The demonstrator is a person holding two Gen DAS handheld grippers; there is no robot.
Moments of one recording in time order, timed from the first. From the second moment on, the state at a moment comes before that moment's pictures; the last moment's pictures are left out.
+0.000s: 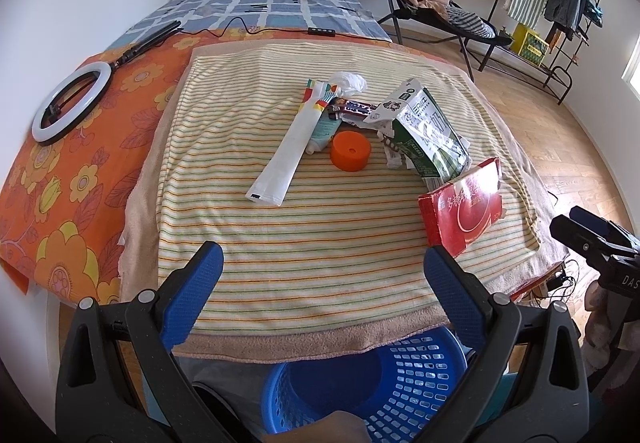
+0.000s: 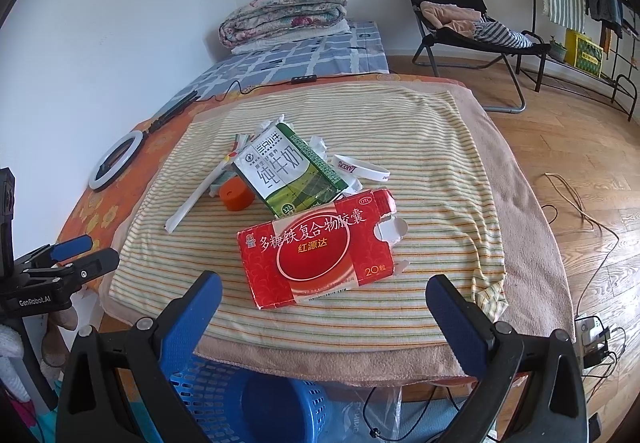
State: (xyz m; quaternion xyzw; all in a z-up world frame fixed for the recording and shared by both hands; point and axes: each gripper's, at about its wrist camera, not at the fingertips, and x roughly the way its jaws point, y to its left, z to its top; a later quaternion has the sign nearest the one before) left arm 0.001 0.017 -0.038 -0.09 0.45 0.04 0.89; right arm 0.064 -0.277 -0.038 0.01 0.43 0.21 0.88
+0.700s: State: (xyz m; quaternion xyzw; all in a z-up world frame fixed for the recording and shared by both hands) left arm 0.031 0.020 -0.030 -0.11 0.45 0.01 0.89; right arm 0.135 -0.299 -0.074 0.00 0.46 0.29 0.84
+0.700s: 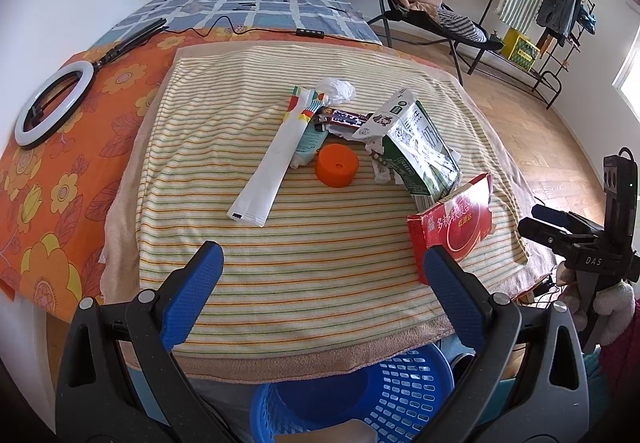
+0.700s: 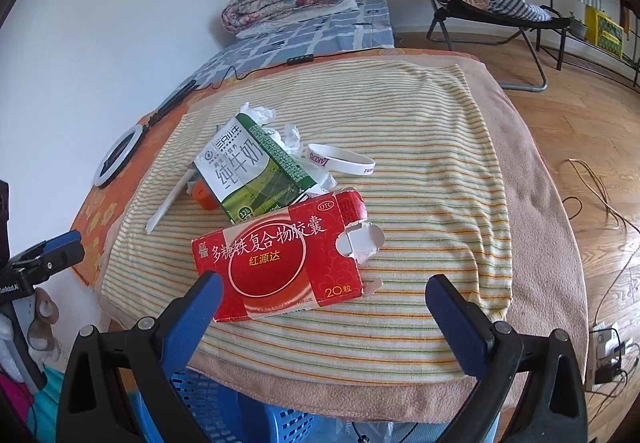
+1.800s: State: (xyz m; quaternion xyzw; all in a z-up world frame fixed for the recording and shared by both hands) left arm 0.180 -0.006 -0.085 -0.24 0.49 -0.05 0.84; right arm 0.226 -0.272 -0.144 0.02 0.48 0.47 0.74
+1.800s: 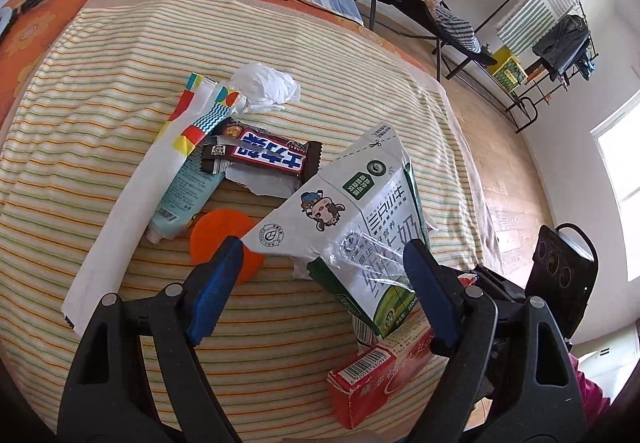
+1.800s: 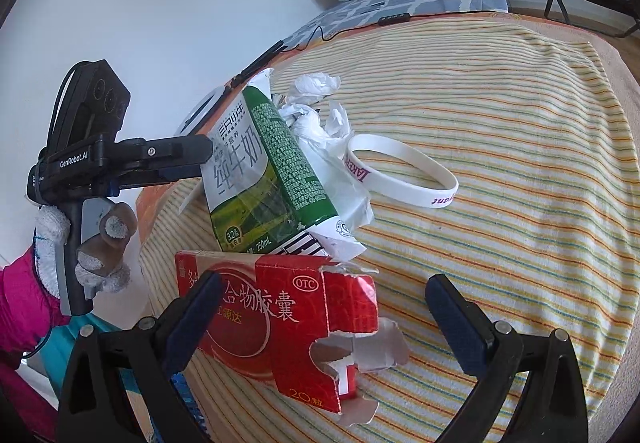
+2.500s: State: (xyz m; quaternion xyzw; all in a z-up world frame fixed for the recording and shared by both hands) left arm 0.183 -0.015 -0.062 -0.23 0.44 -0.05 0.87; right arm 0.192 -0.286 -0.121 0.04 0.49 0.47 0.73
